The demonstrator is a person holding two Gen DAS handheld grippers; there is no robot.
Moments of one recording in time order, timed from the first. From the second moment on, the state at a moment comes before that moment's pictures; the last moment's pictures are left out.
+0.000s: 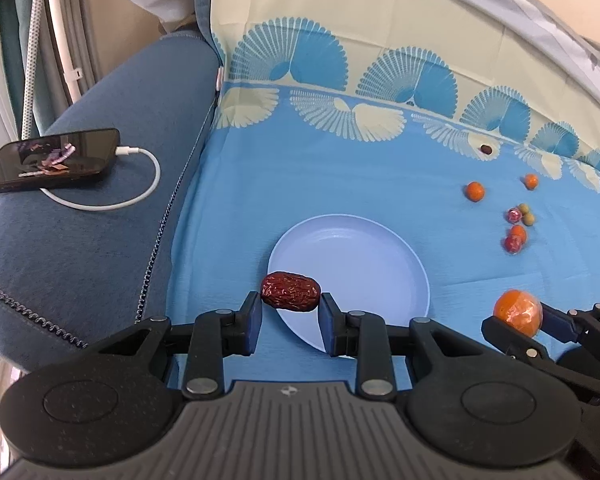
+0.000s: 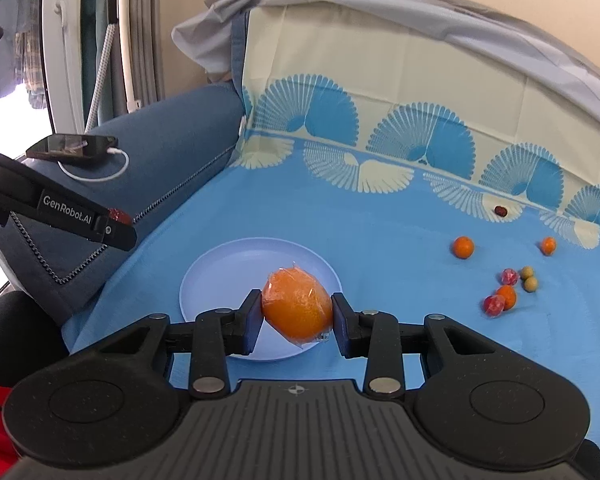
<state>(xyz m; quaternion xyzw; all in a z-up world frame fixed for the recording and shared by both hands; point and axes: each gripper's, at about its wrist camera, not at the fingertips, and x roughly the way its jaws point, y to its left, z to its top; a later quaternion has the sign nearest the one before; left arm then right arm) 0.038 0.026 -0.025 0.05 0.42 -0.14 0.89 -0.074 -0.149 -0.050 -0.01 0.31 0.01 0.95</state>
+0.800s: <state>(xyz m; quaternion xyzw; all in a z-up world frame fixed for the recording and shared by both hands) 0.142 -0.016 -0.116 0.10 0.50 -0.12 0.85 0.034 -0.156 -0.128 0.01 0.41 0.03 0.91</state>
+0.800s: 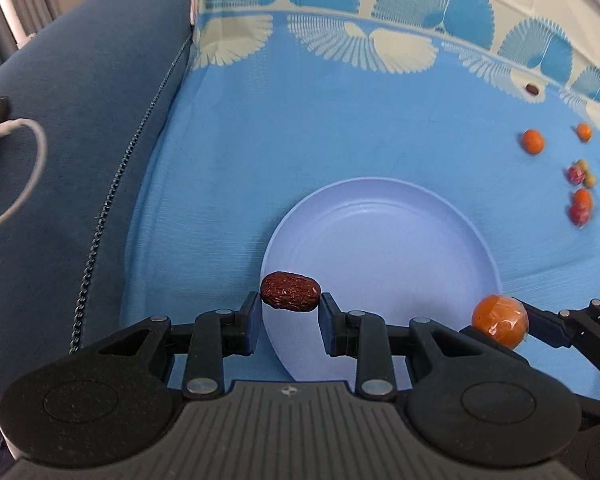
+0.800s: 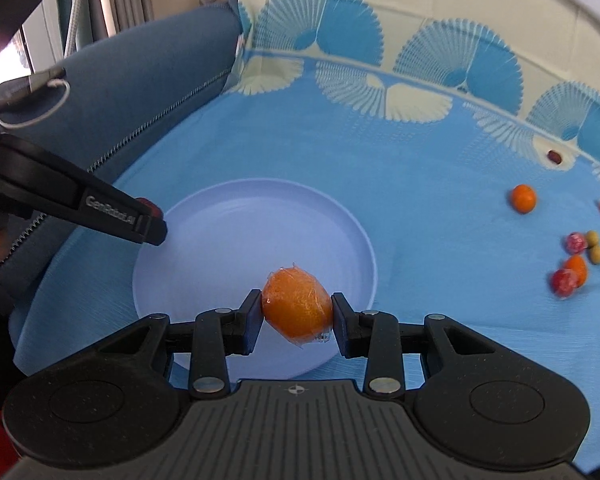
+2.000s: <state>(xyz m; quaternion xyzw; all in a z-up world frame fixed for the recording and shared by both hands) -0.009 0.018 -0.040 0.13 0.43 -0.10 0.89 -0.094 -0.129 -0.033 -0.05 0.32 0.01 0.95</state>
